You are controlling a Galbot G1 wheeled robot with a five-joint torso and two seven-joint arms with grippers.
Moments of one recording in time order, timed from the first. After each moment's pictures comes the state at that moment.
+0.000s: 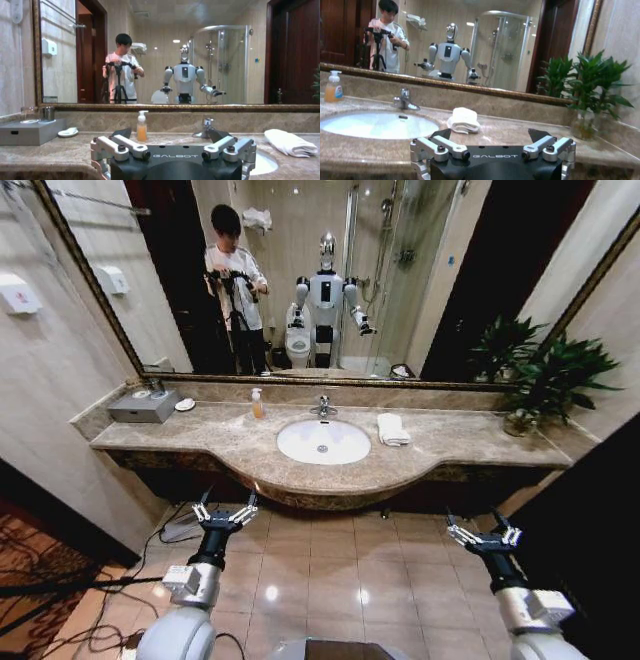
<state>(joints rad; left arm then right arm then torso) 1.82 -1.37 -0.56 -2.36 -0.15 -0.03 -0.11 -1.86 1.29 0.89 2.18 0.30 0.09 -0.04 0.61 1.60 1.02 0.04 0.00</state>
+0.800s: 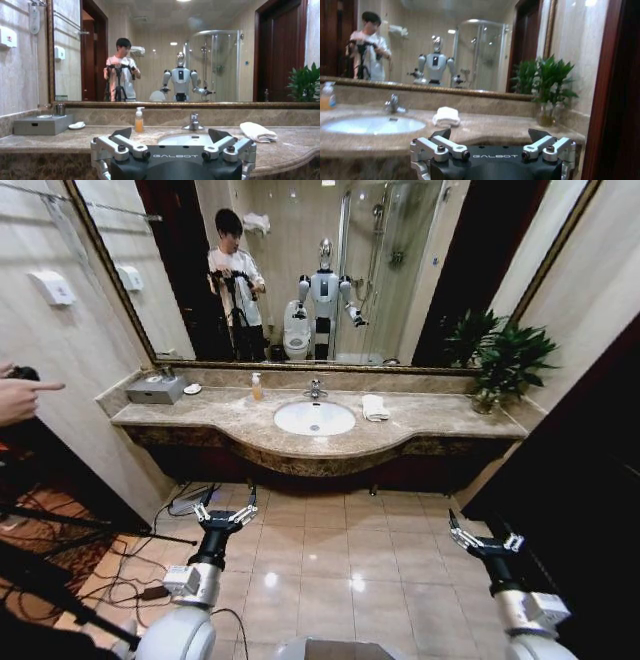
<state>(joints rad) 1.82 -1.37 -0.56 -2.36 -0.15 -0.03 -0.11 -1.79 1.40 0.89 2.19 0.27 0.06 -0.03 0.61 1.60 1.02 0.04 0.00</state>
